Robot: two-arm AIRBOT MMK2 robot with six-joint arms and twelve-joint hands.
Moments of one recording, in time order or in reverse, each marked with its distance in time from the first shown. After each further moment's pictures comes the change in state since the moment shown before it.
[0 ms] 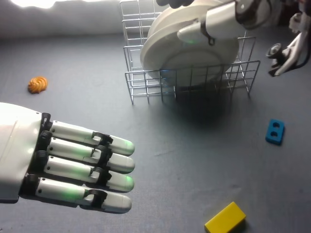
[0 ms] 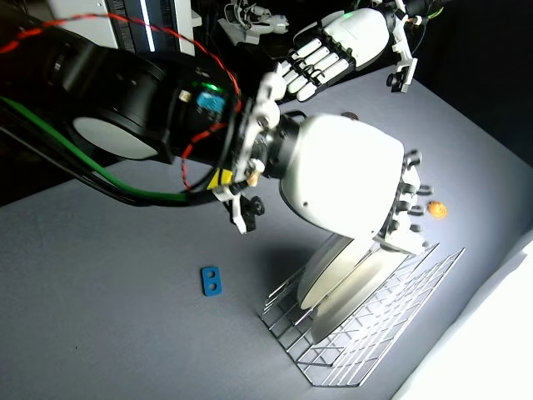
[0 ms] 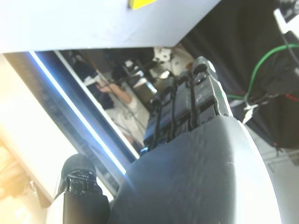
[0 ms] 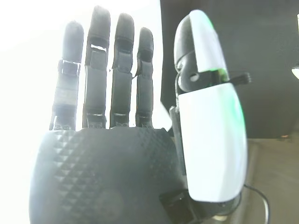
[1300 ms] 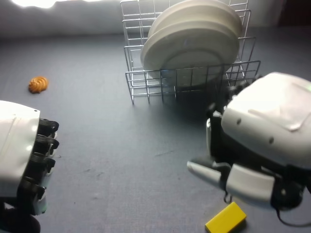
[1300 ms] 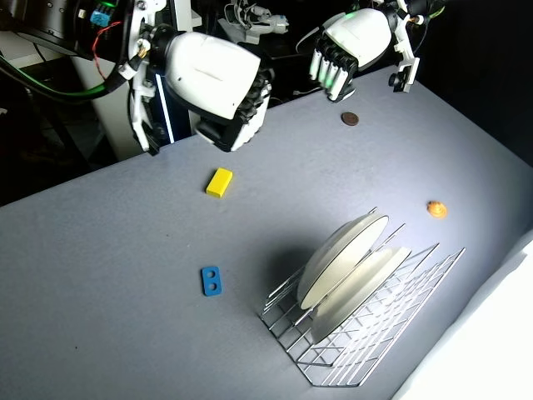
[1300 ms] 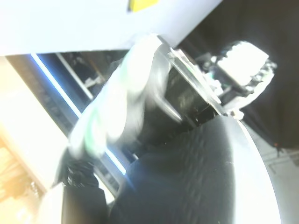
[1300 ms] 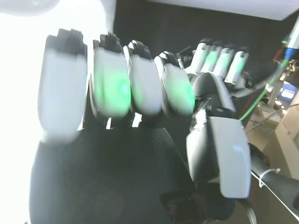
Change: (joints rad) left arm -0.001 0.001 0.007 0.002 -0.001 0.003; right arm -0.320 0.286 -0.629 0.400 0.385 -0.678
